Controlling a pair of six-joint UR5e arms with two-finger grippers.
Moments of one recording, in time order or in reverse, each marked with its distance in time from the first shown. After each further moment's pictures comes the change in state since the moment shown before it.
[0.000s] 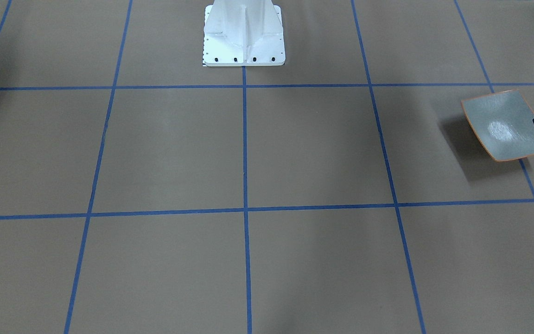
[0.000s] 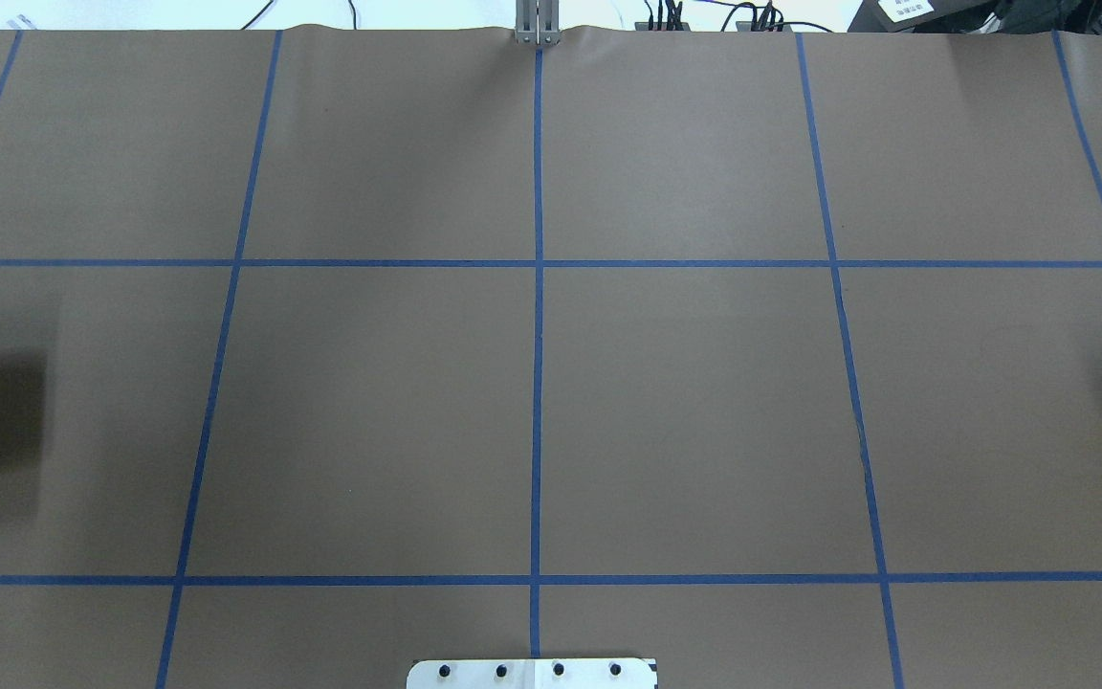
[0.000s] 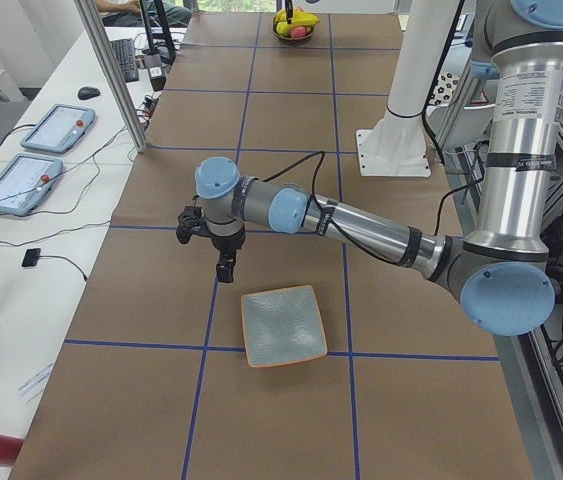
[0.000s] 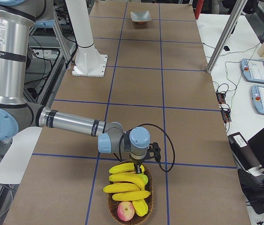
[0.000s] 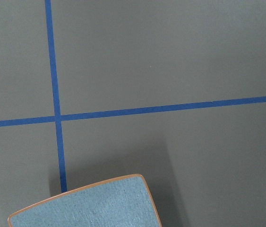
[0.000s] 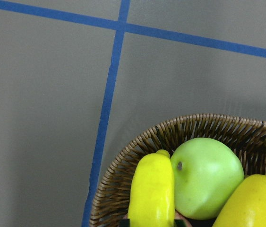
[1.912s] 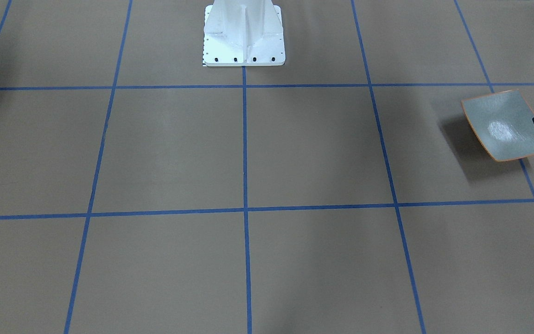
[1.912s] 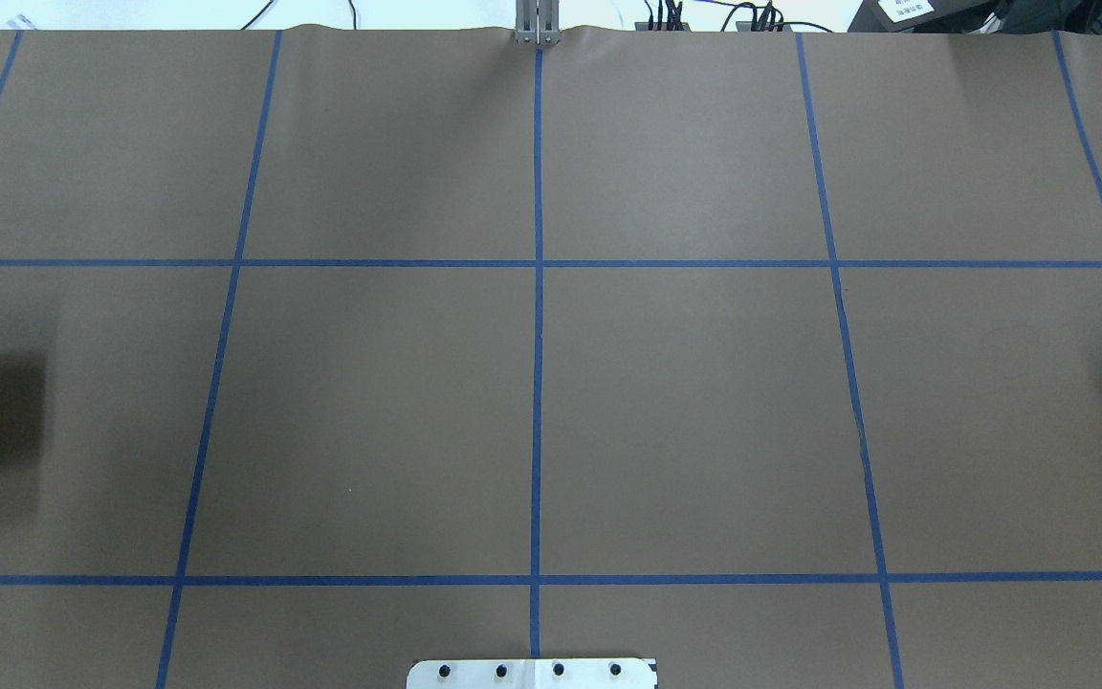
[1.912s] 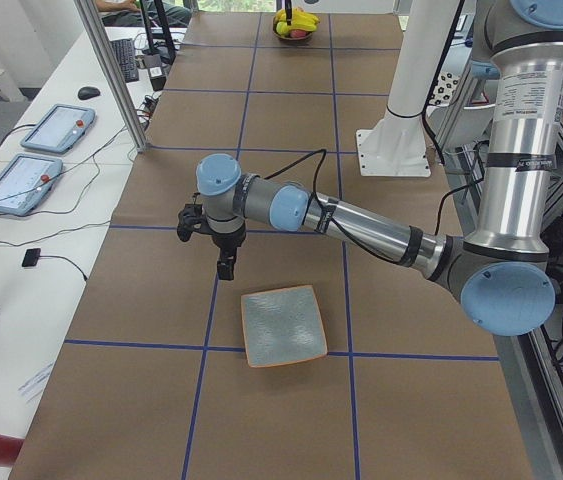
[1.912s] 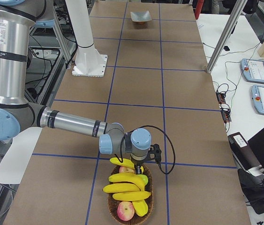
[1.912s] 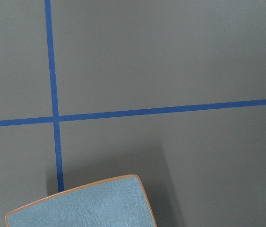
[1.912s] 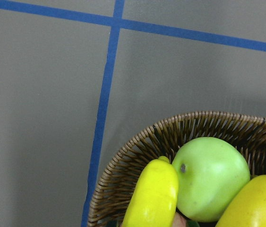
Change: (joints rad) left arm 0.000 0.001 -0.013 0.002 0.000 -0.021; right arm -0.001 0.012 -0.016 -0.006 0.012 0.057
